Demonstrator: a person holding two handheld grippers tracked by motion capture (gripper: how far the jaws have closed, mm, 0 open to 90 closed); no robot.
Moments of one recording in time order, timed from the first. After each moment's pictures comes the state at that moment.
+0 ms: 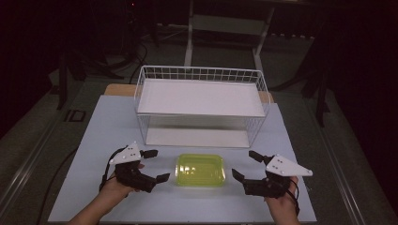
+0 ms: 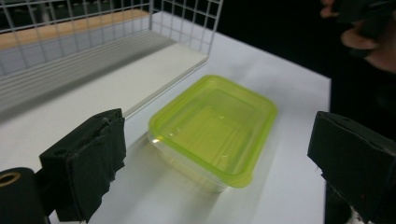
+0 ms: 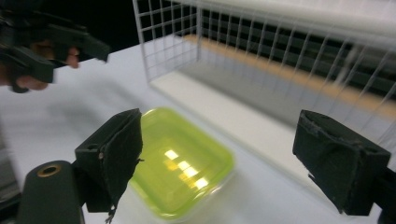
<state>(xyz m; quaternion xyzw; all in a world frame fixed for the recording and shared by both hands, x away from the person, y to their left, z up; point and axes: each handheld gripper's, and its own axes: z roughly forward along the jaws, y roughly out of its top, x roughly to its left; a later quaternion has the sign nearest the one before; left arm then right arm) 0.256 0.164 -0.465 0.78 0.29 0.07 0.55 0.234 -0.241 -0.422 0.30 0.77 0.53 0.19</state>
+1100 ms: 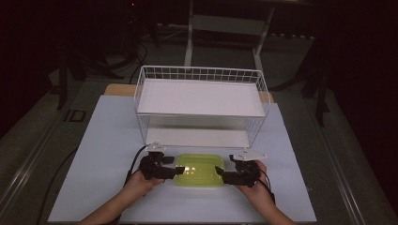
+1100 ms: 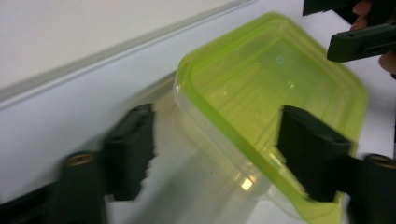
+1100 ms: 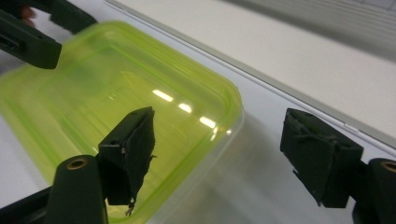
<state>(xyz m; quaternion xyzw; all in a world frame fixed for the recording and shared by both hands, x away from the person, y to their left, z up) 0.299 0.118 -0.520 0.80 0.40 -0.01 0.46 0.287 -0.200 -0.497 0.37 0.82 0.41 0.15</state>
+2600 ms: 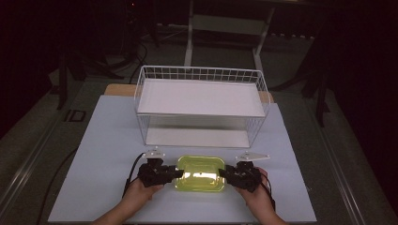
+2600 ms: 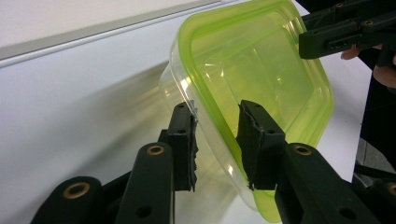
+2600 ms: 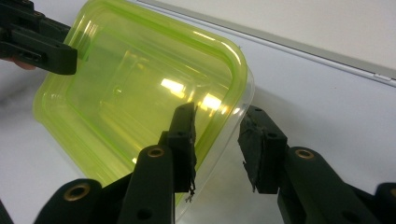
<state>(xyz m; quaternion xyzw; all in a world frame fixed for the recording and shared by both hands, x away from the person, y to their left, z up) 0.274 0.116 -0.513 0.79 0.41 -0.02 0.47 0.272 -0.200 -0.488 0.44 0.81 0.39 0.08</state>
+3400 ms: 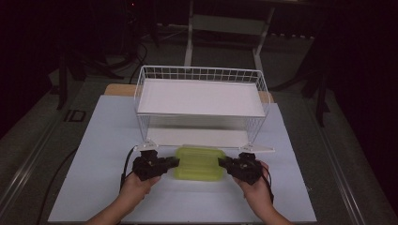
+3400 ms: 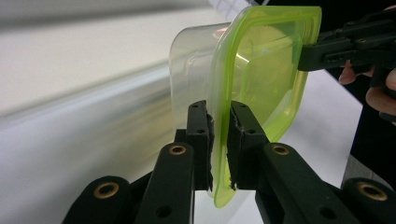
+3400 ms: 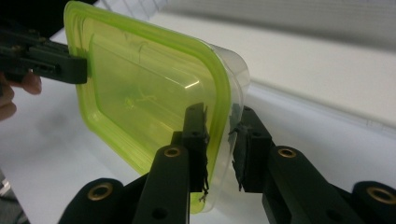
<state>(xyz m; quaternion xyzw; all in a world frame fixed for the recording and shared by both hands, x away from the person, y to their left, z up) 0.279 0.128 -0.471 0.76 0.42 0.03 0.50 0.284 -0.193 -0.456 0.44 0.78 0.44 0.09</state>
